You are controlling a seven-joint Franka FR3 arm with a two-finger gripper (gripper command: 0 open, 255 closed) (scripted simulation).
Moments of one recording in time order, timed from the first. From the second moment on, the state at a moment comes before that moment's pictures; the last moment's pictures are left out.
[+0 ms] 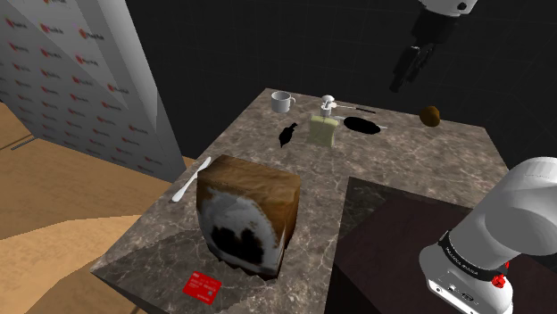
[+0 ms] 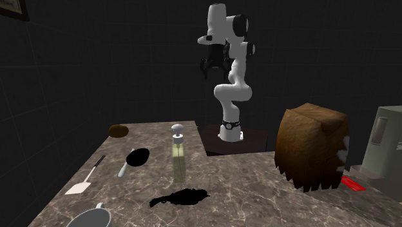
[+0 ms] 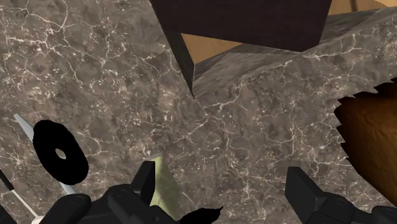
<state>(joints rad) 0.01 -0.80 -0.05 -2.36 0.00 1.68 -0.13</state>
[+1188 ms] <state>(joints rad) 0.01 -0.33 -0.19 -2.41 0.04 2.21 -0.27</state>
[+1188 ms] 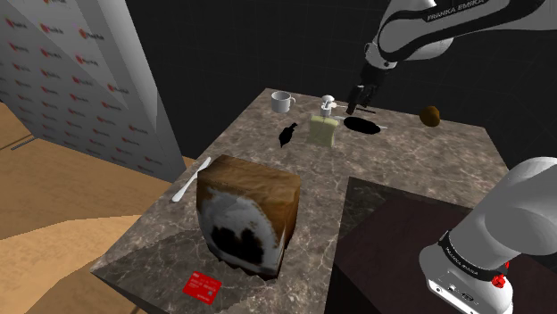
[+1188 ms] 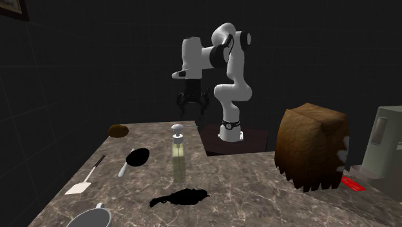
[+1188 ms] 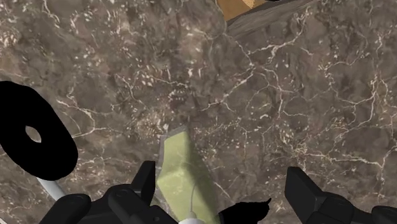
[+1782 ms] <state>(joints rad) 0.03 0.00 -0.24 -2.28 0.19 2.41 -0.40</state>
